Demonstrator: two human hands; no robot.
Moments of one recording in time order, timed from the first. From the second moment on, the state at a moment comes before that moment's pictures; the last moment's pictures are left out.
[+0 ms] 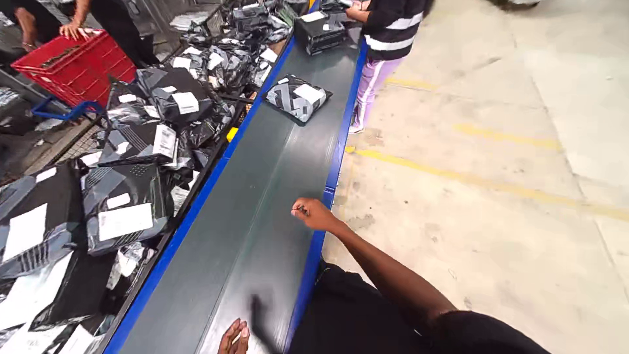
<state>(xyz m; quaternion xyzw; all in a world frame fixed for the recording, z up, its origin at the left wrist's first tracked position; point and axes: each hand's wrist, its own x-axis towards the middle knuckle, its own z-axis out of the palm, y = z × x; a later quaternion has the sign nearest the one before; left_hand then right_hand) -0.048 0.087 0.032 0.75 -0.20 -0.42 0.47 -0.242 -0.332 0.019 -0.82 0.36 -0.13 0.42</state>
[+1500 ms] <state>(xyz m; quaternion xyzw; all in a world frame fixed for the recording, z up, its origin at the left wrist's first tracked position) 0.267 -0.173 0.305 0.43 -0.13 -0.13 0.88 0.241 -0.440 0.327 -0.82 0.07 -0.31 0.49</state>
